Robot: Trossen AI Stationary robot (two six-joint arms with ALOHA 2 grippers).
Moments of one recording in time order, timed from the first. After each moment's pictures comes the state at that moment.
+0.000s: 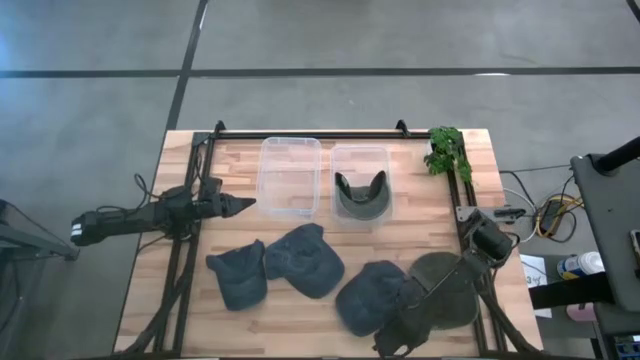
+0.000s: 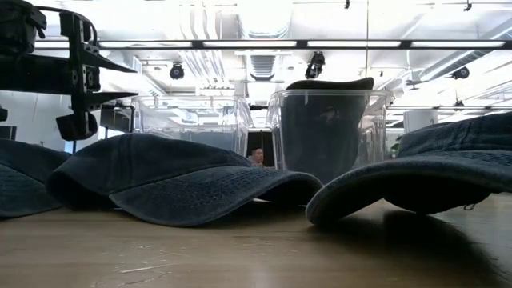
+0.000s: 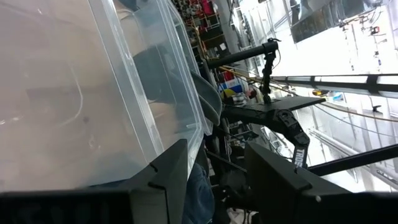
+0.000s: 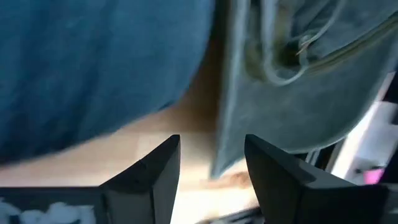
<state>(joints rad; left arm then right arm) 0.13 0.10 0.01 0.04 -0.06 -1.24 0.77 2.13 1.59 -1.44 -0.30 2.09</state>
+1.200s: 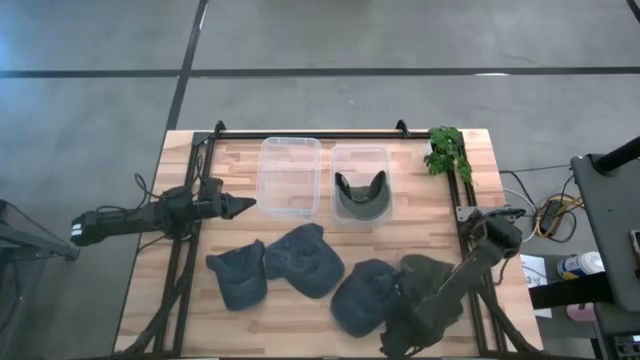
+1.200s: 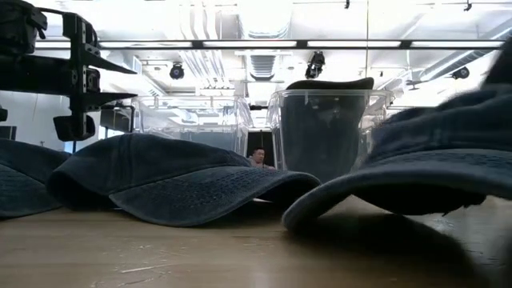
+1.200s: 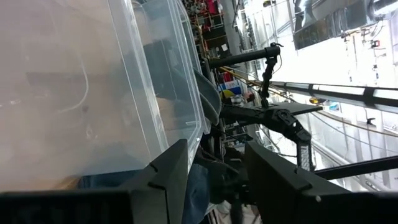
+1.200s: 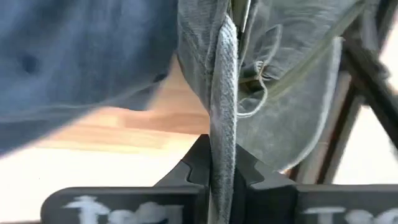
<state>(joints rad) 0.13 0.10 0.01 0.03 -0.06 -1.32 0.78 2.02 1.73 -1.56 -0.08 2.15</state>
